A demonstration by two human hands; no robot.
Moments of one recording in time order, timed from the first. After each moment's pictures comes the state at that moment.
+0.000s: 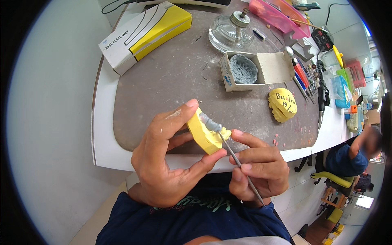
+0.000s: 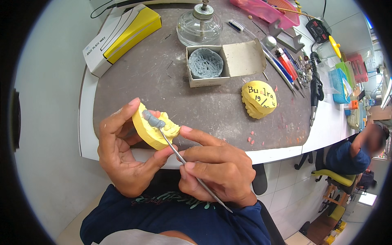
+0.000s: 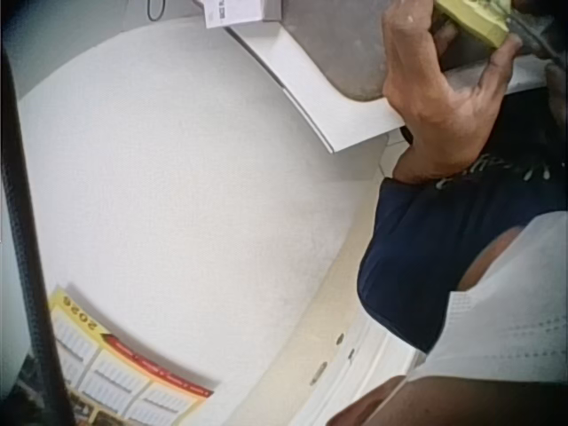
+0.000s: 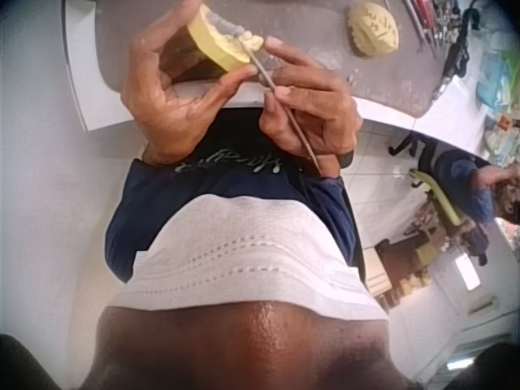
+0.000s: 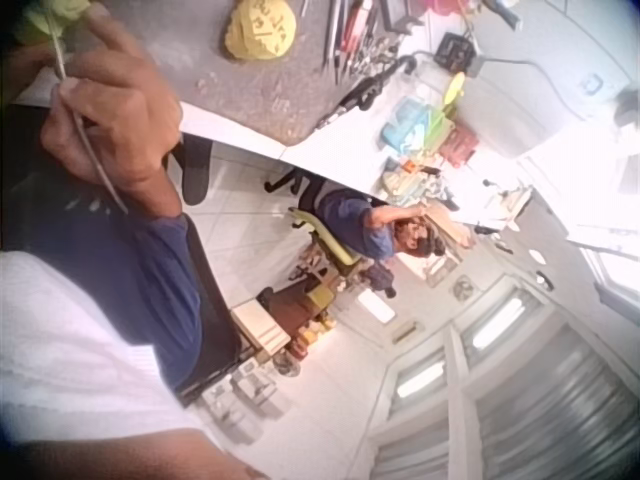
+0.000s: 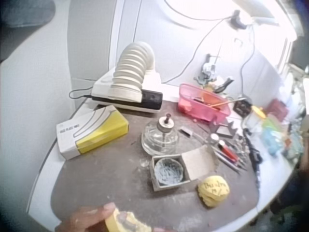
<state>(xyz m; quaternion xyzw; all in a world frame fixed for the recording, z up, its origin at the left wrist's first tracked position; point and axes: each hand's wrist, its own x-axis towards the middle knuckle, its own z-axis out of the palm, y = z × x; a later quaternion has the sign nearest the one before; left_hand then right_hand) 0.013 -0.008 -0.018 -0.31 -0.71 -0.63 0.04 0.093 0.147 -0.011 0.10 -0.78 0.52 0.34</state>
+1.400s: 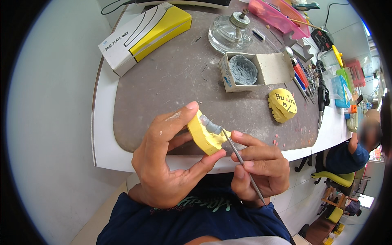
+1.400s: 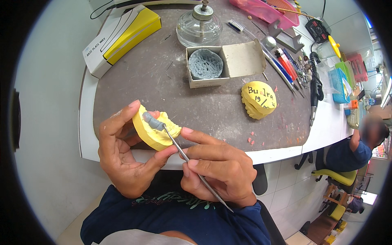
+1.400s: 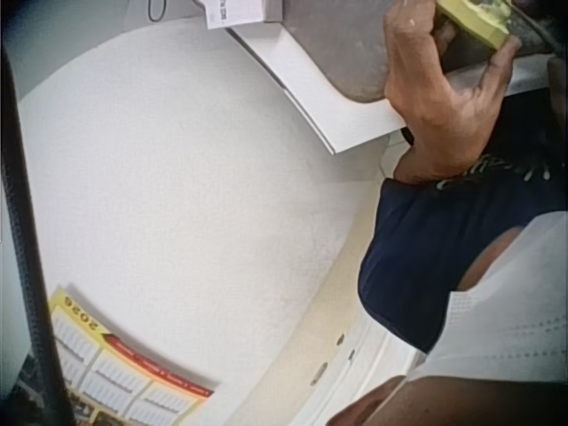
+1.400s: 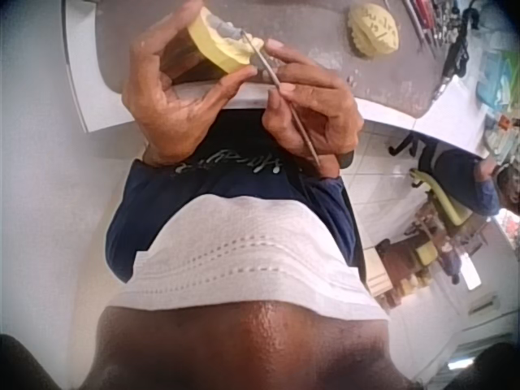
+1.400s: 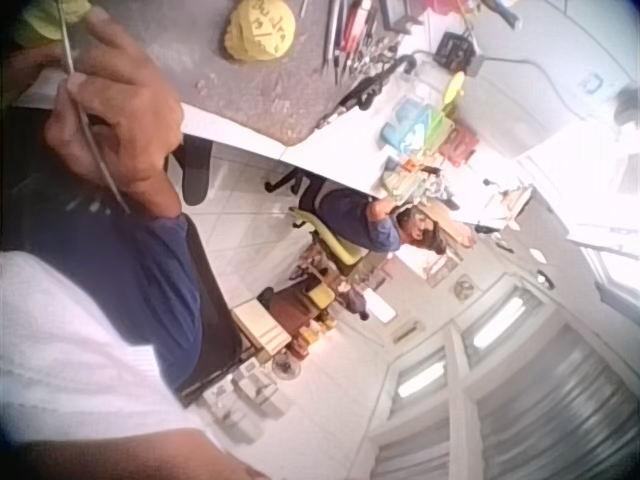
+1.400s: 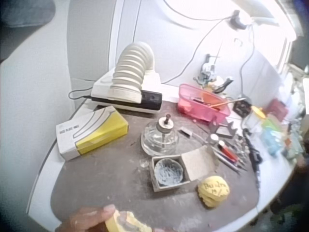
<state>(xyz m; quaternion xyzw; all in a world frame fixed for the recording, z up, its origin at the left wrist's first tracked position) 0.014 -0.007 -0.019 -0.31 -0.72 -0.62 0.05 0.093 0.144 -0.010 0.08 -0.78 0.51 0.35</state>
